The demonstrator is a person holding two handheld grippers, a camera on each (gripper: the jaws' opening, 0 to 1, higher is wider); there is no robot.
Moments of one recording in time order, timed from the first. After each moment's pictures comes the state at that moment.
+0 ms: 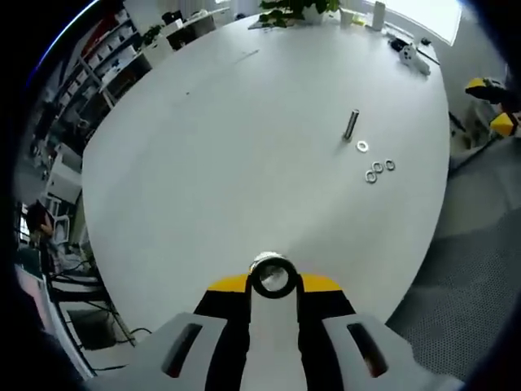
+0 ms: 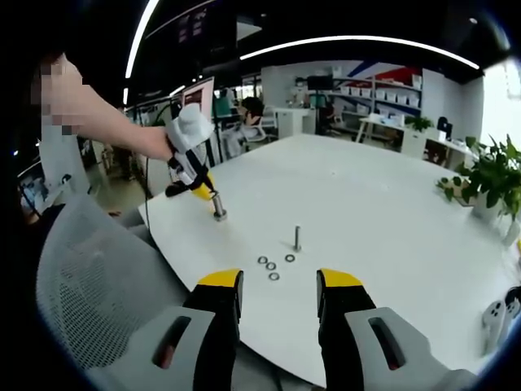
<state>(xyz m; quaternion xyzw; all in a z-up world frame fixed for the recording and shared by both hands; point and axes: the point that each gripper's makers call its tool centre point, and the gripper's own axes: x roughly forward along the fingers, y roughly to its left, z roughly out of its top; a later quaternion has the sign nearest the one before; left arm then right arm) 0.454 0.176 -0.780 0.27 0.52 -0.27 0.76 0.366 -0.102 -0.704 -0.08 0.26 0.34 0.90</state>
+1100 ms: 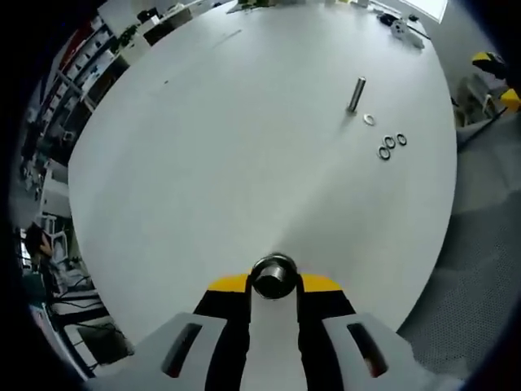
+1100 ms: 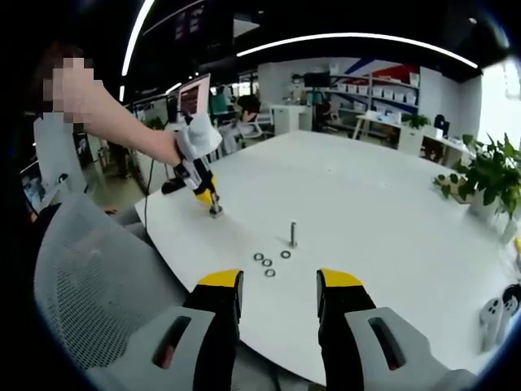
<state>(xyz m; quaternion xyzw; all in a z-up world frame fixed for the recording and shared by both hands) 0.465 0.178 -0.822 0.30 0.54 -0.30 0.72 0.368 -0.106 -0.708 -0.08 0.27 0.33 0.90</state>
